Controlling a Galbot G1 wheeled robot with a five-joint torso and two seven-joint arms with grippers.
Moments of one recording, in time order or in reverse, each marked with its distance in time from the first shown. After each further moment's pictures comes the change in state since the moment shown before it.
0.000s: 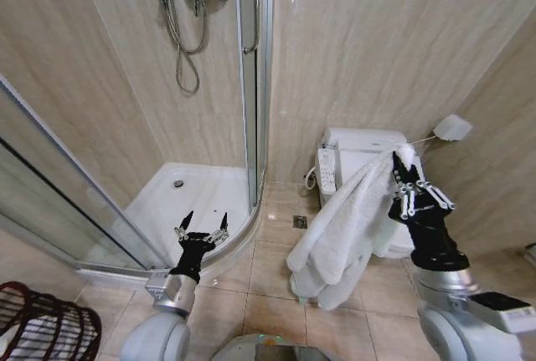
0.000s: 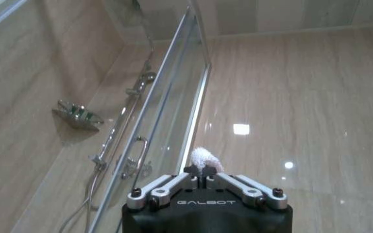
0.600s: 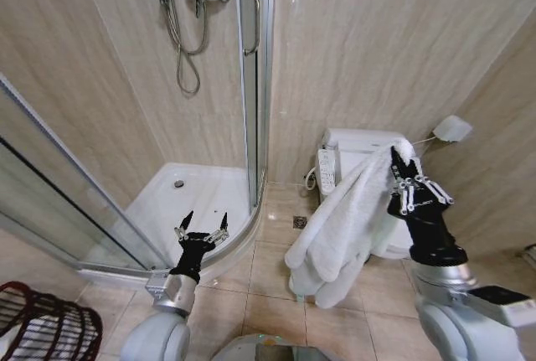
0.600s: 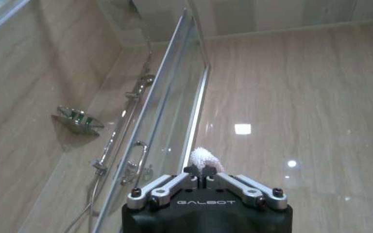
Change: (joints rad) left arm 0.000 0.000 0.000 0.000 0.000 0.000 0.000; right arm 0.013 -0.030 0.014 0.000 0.051 -0.023 0.007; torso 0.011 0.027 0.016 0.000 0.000
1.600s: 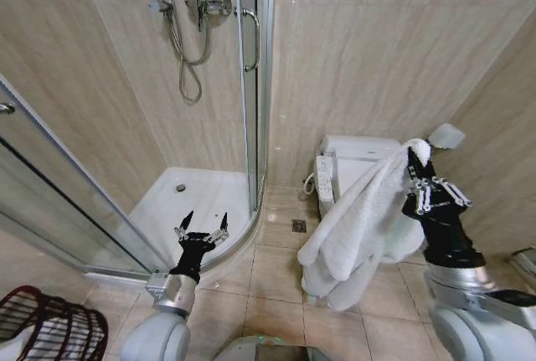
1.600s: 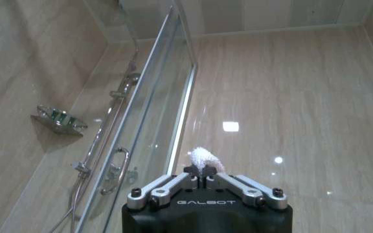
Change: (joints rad) left arm 0.000 0.000 0.000 0.000 0.000 0.000 0.000; right arm -0.043 0.016 0.055 0.000 0.032 0.003 0.007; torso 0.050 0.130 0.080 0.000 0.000
